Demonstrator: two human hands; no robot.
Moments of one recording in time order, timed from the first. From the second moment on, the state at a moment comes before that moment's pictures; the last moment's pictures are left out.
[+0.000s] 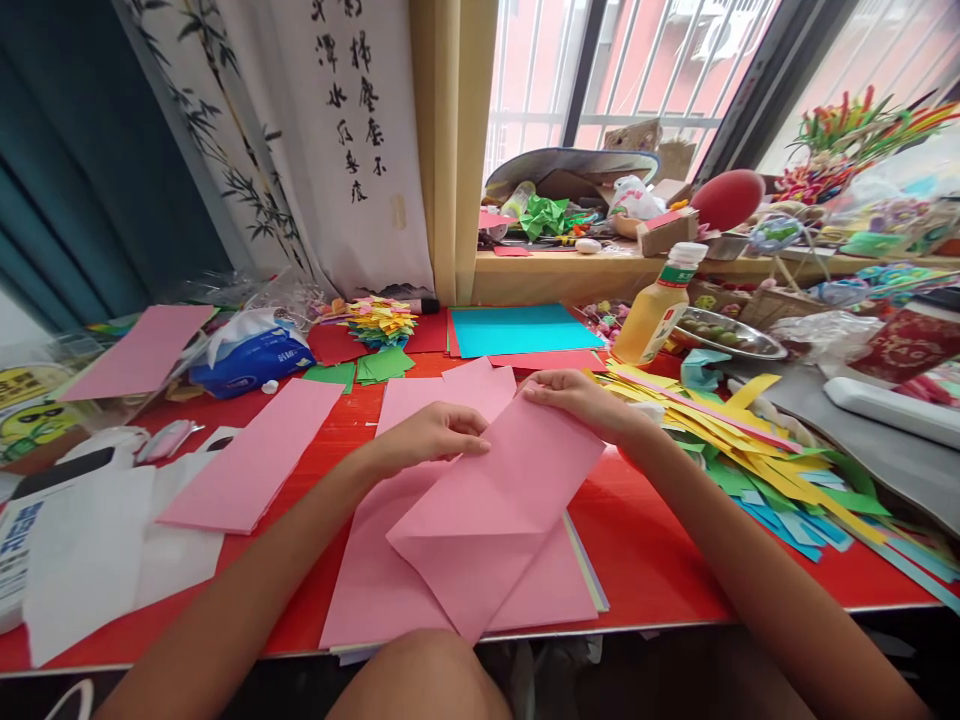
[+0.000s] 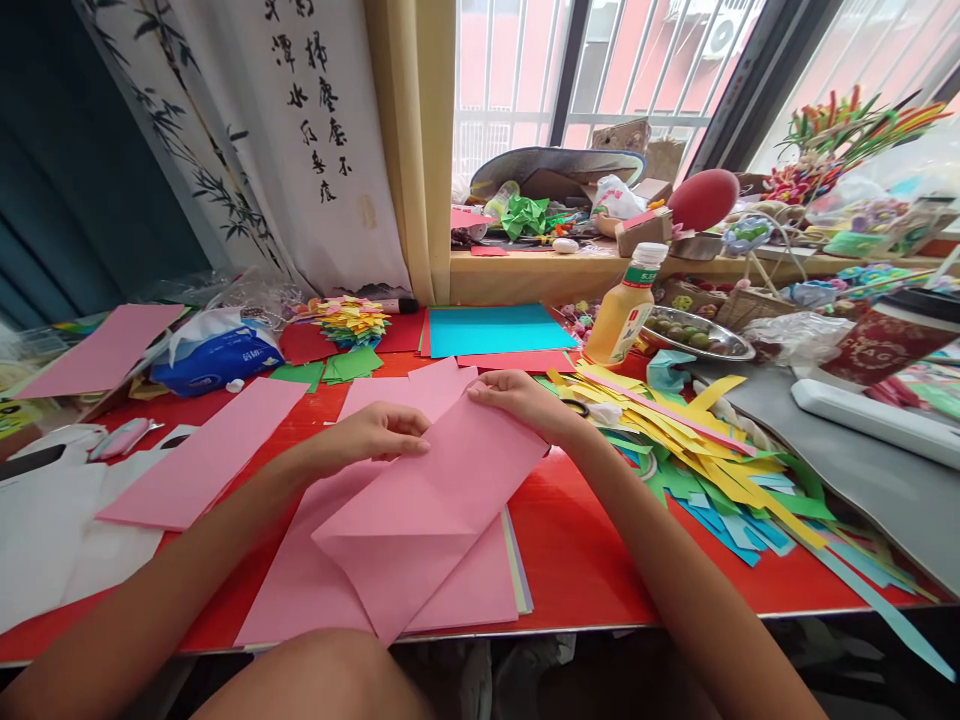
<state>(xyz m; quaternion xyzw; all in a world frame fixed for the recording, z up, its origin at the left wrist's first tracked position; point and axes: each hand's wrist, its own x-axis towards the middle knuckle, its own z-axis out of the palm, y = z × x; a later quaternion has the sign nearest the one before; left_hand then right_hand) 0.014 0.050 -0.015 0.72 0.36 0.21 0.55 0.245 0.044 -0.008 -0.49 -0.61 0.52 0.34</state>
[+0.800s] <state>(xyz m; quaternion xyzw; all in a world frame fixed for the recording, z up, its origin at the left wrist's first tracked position) 0.019 0.048 -0.018 0.70 0.35 0.49 0.39 0.242 0.048 -0.014 -0.41 -0.70 0.35 0.47</state>
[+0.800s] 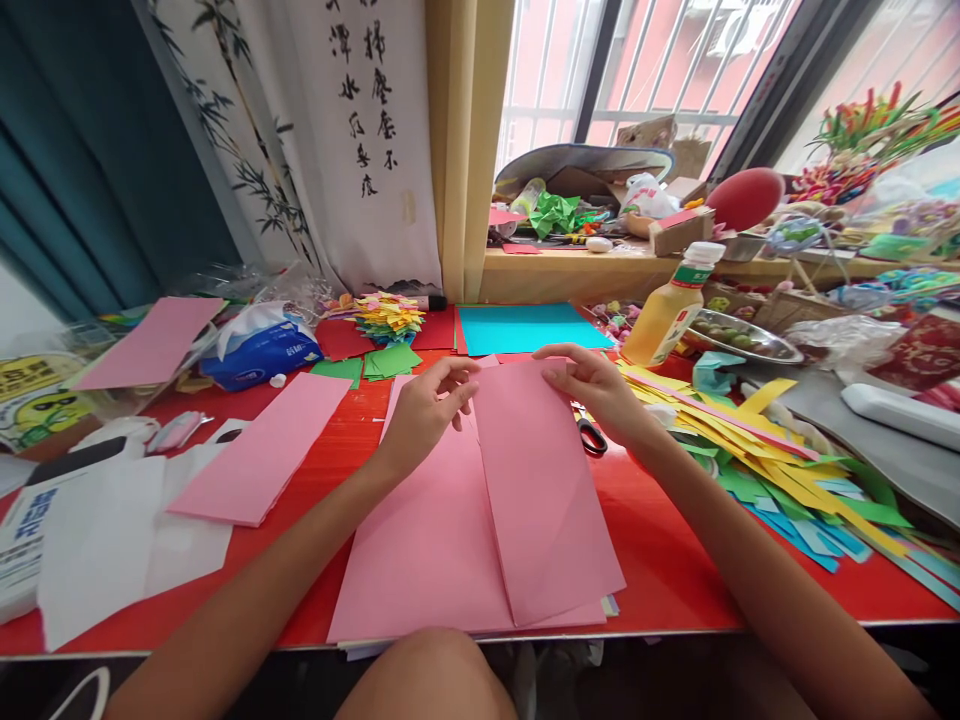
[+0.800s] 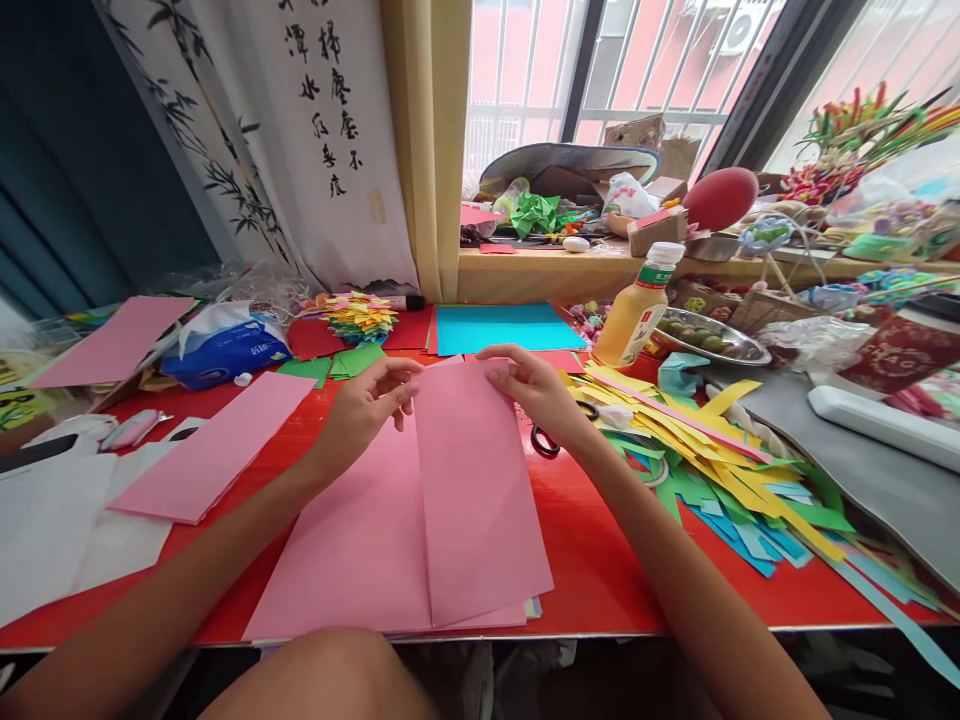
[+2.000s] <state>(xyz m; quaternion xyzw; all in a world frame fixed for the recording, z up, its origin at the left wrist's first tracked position) 0.022 0.041 -0.012 0.67 0.40 0.51 0.37 0.232 0.029 0.005 -0.47 -0.69 0.34 0.43</state>
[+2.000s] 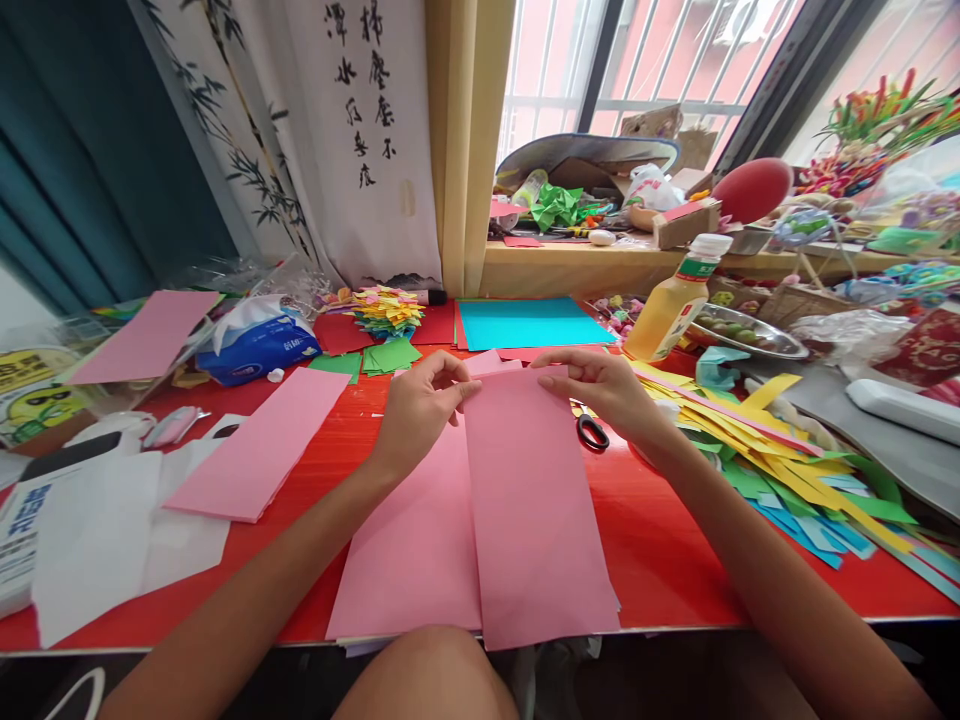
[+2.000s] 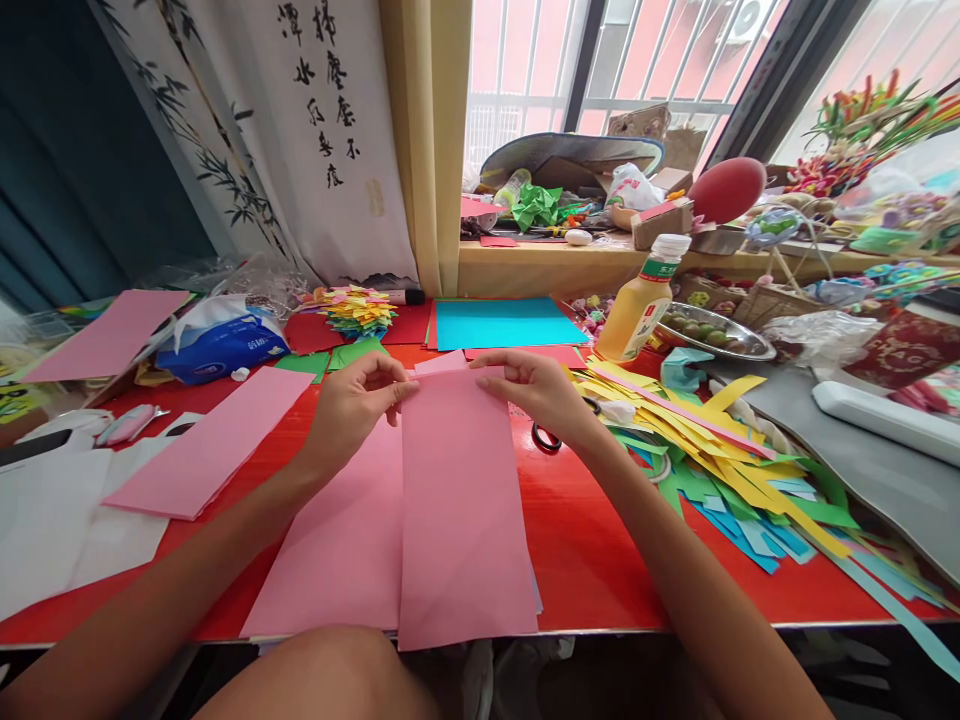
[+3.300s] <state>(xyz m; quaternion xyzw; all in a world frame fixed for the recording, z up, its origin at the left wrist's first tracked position) 0.023 0.037 -0.012 0.72 0.41 0.49 0.29 0.230 0.033 -0.003 -0.44 -0.78 0.20 0.41</state>
